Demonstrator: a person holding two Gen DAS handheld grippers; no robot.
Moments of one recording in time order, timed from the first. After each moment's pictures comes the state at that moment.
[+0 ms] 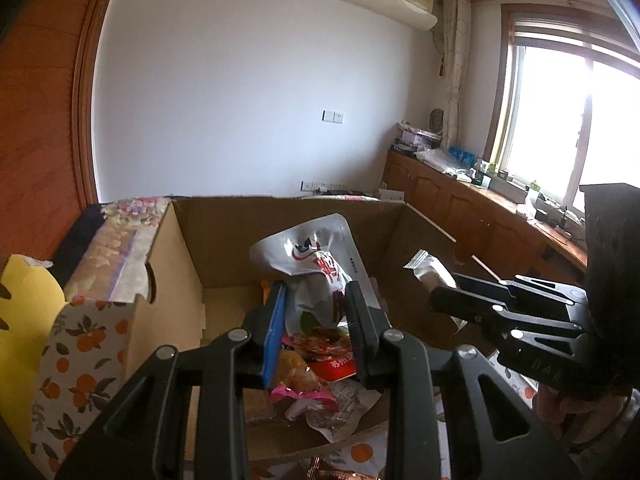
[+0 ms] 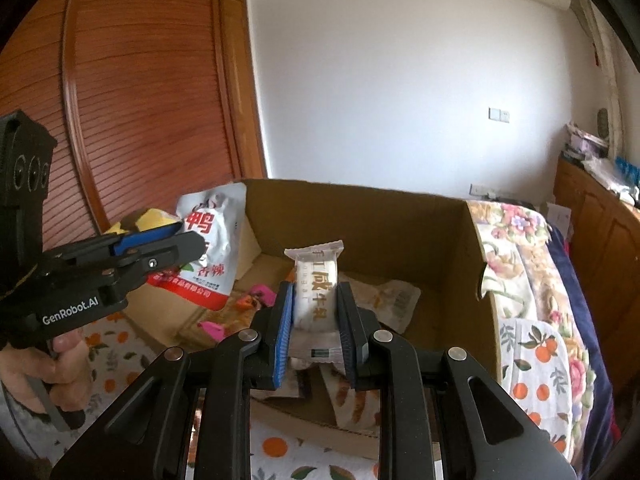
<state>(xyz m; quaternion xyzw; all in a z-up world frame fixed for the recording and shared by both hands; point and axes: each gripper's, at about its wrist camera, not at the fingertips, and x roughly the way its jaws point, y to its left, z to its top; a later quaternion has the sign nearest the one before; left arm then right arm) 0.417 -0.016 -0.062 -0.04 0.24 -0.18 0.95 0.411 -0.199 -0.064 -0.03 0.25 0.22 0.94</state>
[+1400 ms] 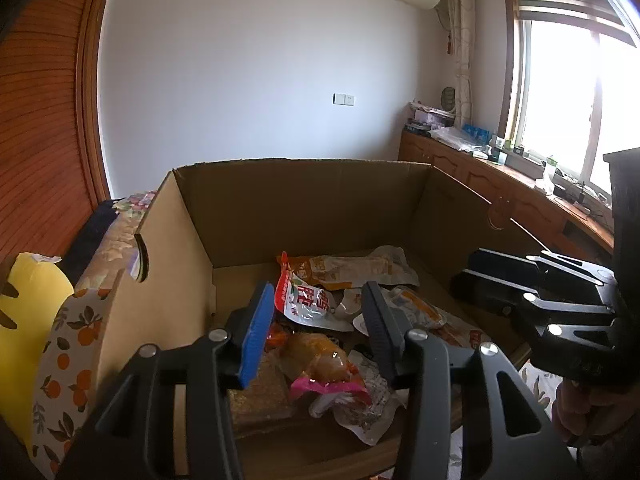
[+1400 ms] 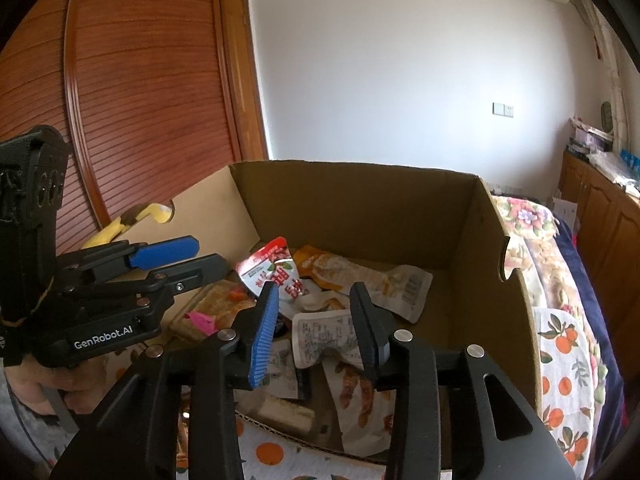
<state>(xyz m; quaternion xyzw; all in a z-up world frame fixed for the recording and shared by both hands) 0.427 -0.024 -0.092 0.00 0.26 -0.15 0.95 0.421 -0.200 -0.087 -0.02 0.25 0.23 0.94</state>
